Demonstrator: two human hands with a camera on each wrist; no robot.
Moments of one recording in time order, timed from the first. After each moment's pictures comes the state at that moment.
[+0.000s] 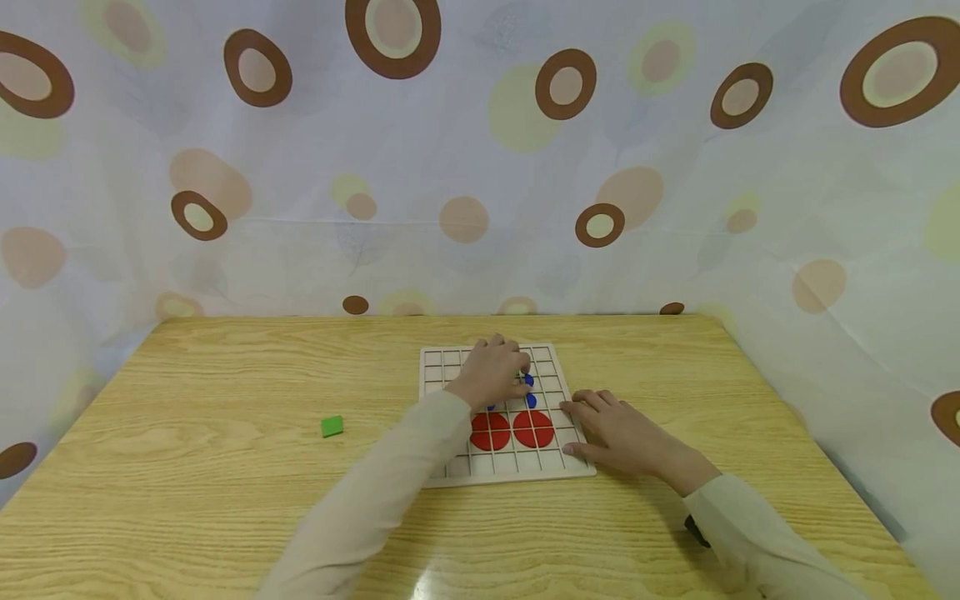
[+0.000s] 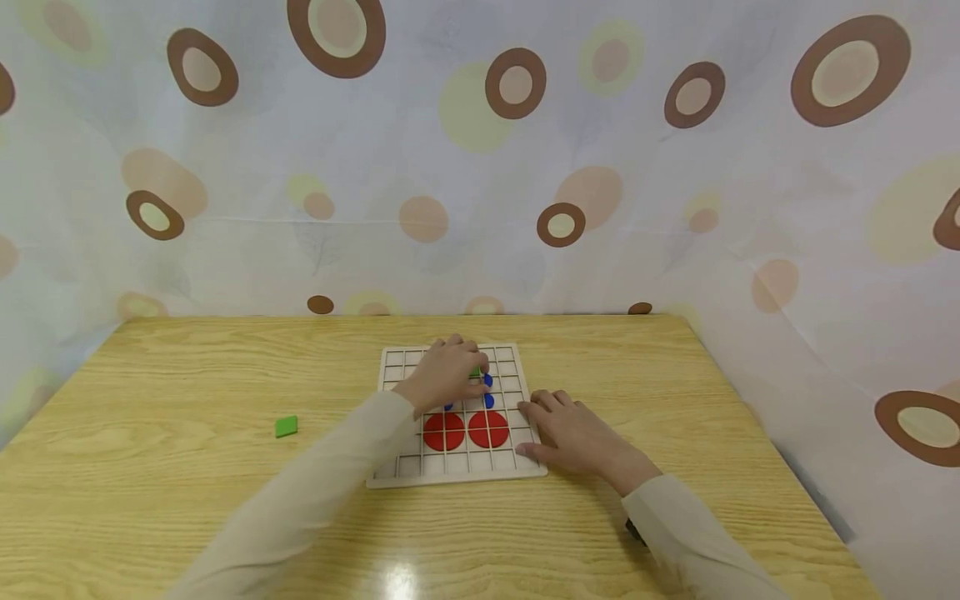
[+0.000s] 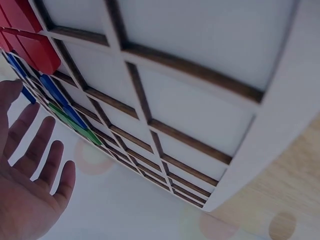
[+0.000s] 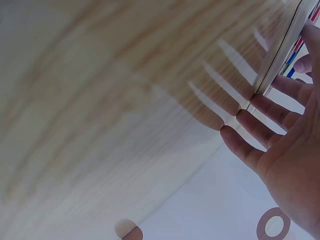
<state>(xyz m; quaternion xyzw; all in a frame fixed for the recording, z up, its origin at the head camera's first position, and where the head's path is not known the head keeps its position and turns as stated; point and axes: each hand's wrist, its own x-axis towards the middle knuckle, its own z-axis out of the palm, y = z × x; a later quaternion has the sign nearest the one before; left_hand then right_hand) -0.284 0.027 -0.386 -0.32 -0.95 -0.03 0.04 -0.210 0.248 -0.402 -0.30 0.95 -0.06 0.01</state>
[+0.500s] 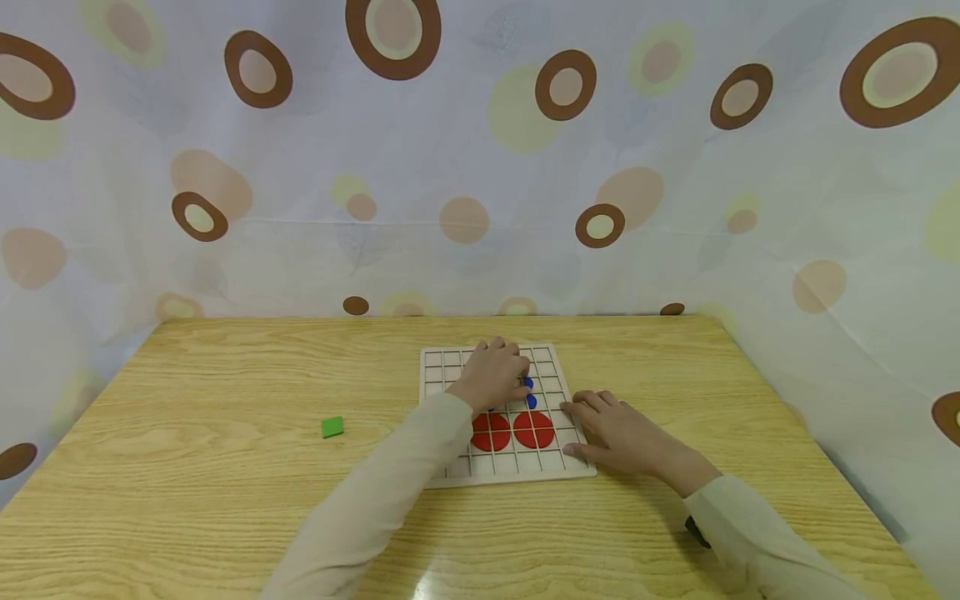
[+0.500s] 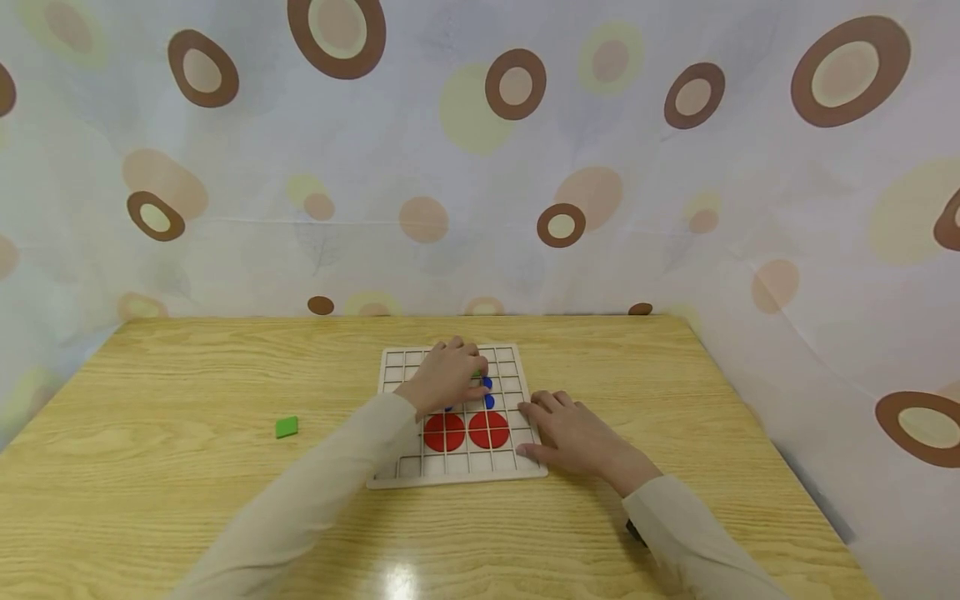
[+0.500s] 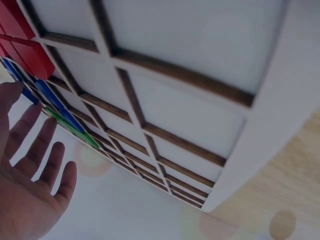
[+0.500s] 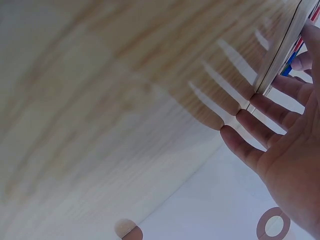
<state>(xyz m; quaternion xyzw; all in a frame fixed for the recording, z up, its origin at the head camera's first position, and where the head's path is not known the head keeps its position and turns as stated) -0.283 0.030 -0.389 -0.31 -0.95 0.00 0.04 -0.209 0.247 -0.403 -0.31 0.95 -0.06 0.00</state>
